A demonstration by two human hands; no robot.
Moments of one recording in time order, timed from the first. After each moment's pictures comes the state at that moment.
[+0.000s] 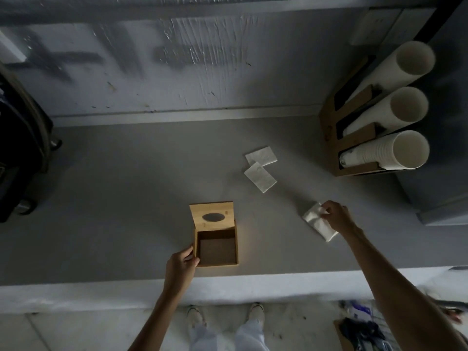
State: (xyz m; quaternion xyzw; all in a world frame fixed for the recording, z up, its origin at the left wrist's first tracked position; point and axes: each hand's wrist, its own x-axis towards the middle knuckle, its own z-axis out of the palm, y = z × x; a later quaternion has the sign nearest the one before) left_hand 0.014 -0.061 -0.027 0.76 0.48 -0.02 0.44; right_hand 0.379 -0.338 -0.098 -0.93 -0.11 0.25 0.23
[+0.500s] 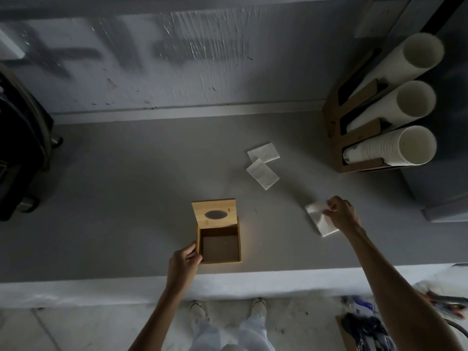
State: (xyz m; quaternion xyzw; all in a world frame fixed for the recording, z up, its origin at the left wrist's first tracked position) left_hand 0.014 -0.058 -0.024 0.74 0.50 -0.03 0.45; right_hand 0.375 -0.341 -0.102 -0.95 -0.08 0.22 0.22
